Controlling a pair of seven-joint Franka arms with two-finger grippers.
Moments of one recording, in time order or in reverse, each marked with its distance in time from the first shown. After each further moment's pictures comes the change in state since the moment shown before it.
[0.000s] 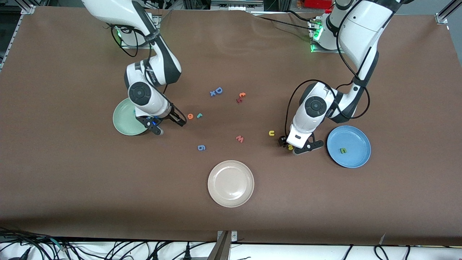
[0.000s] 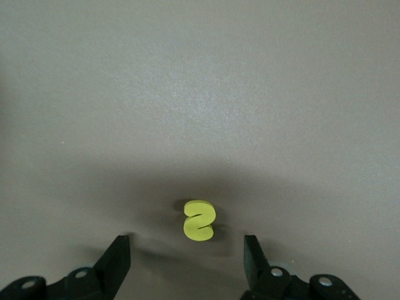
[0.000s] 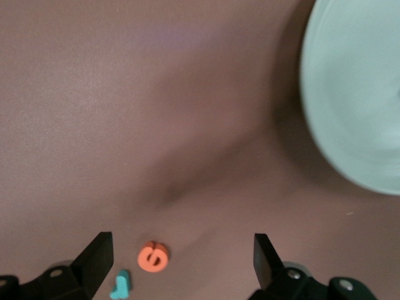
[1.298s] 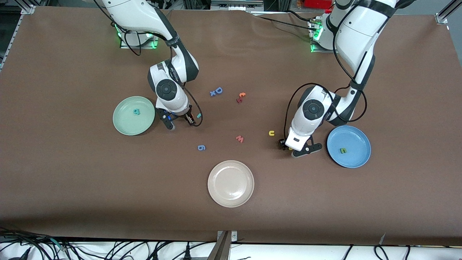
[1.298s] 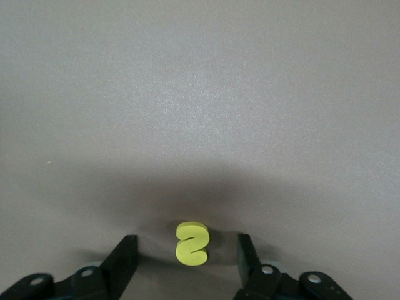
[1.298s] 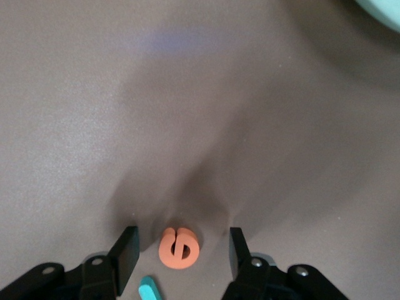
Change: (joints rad) left arm -0.030 0.033 0.036 0.038 0.008 0.016 0.004; right arm 0.101 0.085 0.001 -0.006 0.000 0.117 0.360
